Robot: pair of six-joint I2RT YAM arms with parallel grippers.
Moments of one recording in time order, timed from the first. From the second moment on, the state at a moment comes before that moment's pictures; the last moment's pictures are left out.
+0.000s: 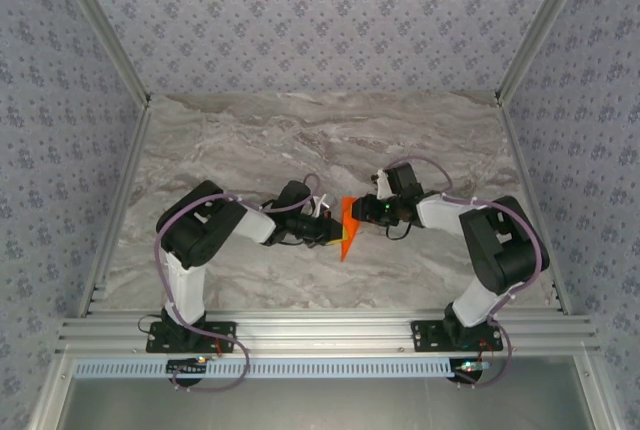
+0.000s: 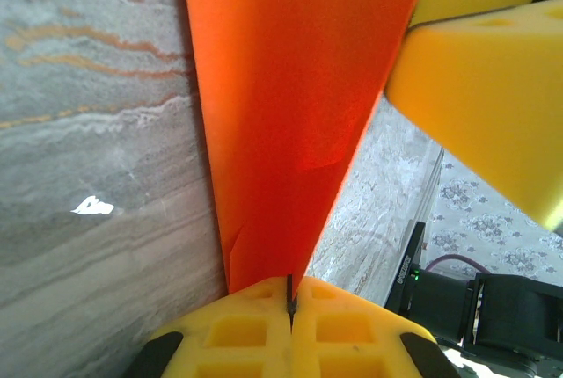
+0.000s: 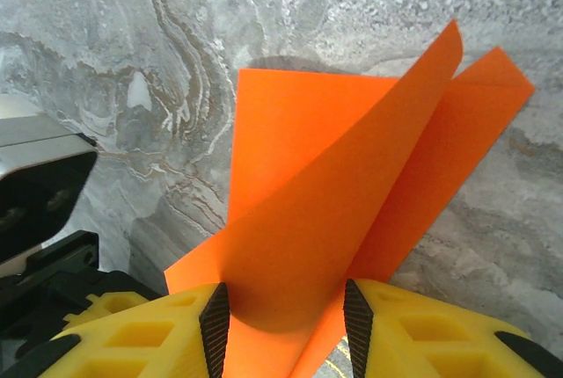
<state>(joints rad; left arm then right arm) -0.73 1.97 0.80 0.48 0.76 -0.99 0.40 1.65 0.74 -0.06 -0.47 0.51</state>
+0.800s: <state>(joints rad) -0.72 1.92 0.81 0.40 0.74 -0.97 0.40 1.70 0.81 -0.15 -0.46 0.51</state>
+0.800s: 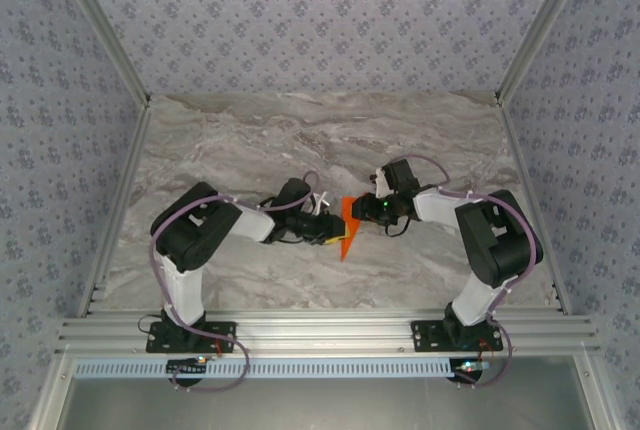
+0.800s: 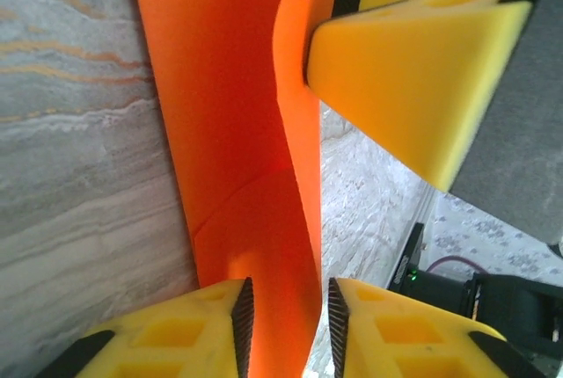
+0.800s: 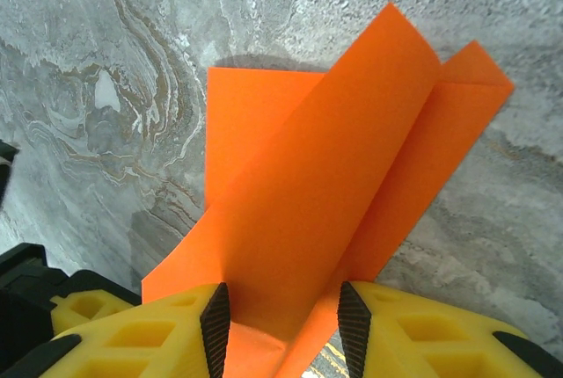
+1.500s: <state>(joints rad) -0.67 1.95 0.92 0.35 0.74 -0.96 0.40 1.70 0.81 -0.15 -0.46 0.50</state>
